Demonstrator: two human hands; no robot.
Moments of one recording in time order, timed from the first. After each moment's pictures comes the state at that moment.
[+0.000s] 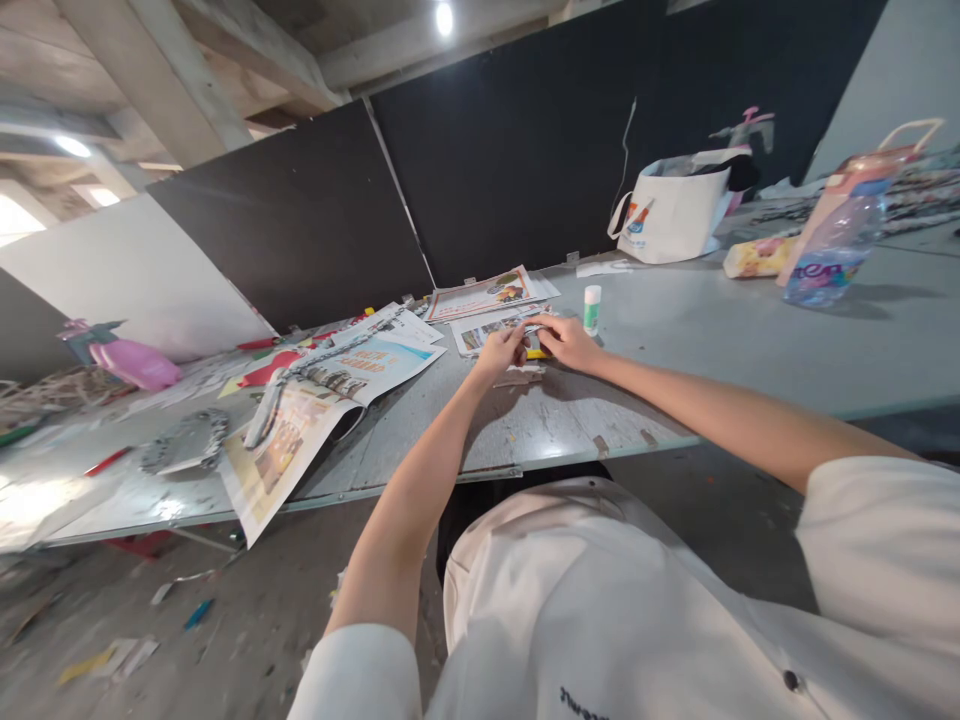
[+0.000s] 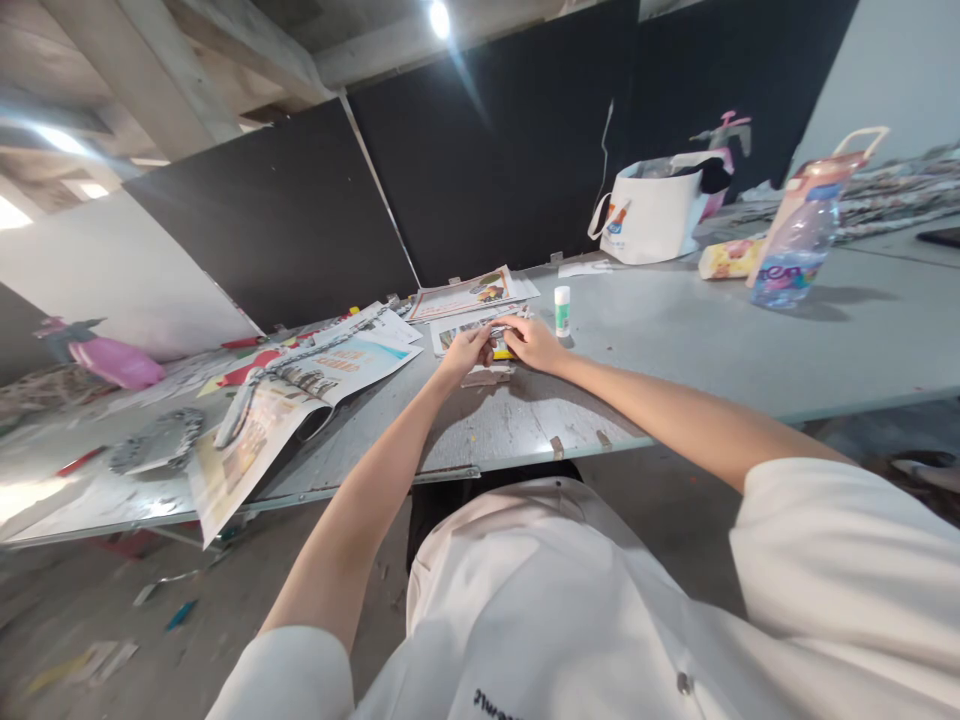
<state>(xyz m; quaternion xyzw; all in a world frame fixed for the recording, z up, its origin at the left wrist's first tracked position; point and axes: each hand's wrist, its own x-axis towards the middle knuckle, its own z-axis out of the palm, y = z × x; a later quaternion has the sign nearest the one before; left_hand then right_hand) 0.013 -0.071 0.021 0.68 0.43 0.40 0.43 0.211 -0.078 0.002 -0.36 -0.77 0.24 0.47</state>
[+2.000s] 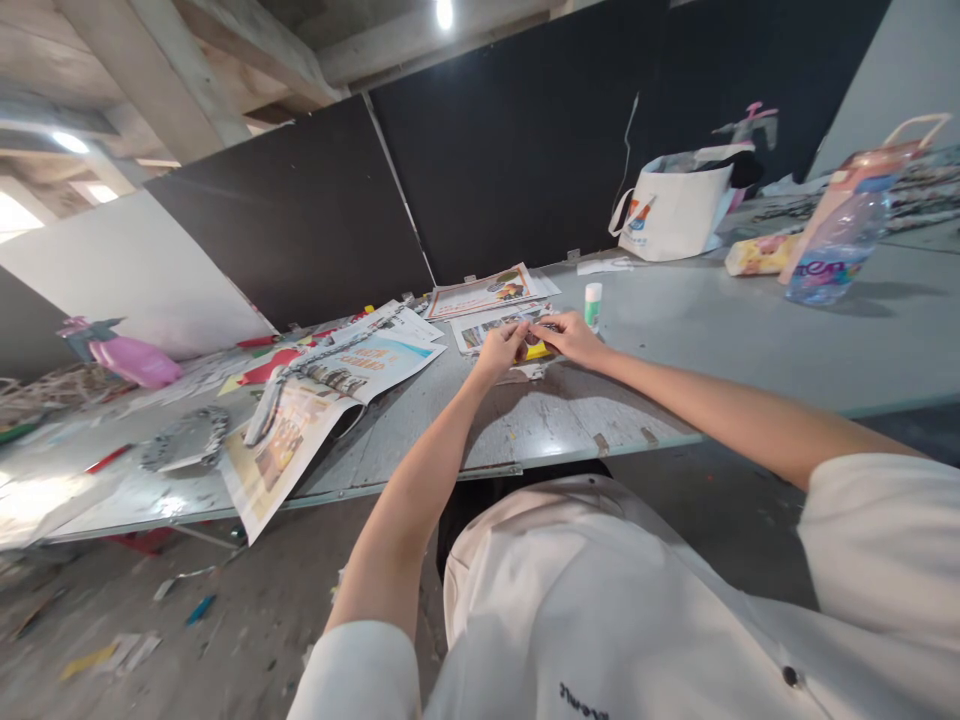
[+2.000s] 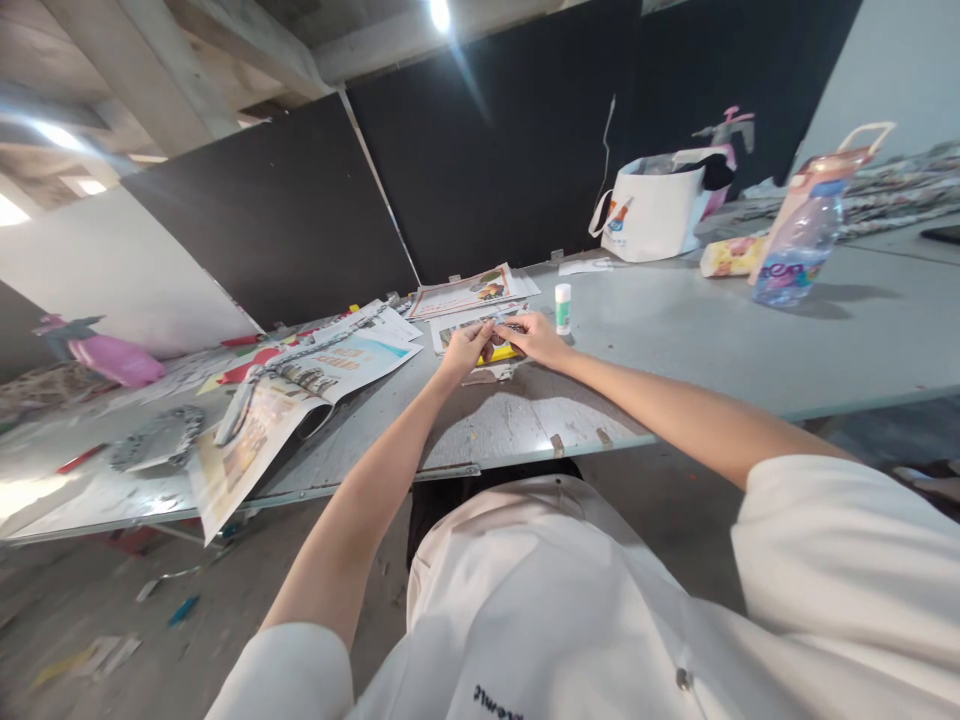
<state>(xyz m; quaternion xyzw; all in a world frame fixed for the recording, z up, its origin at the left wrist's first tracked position) 0.015 -0.077 0.023 0.72 0.39 0.43 0.38 0.213 -0.081 0.008 -0.35 -0.75 0.28 0.48</state>
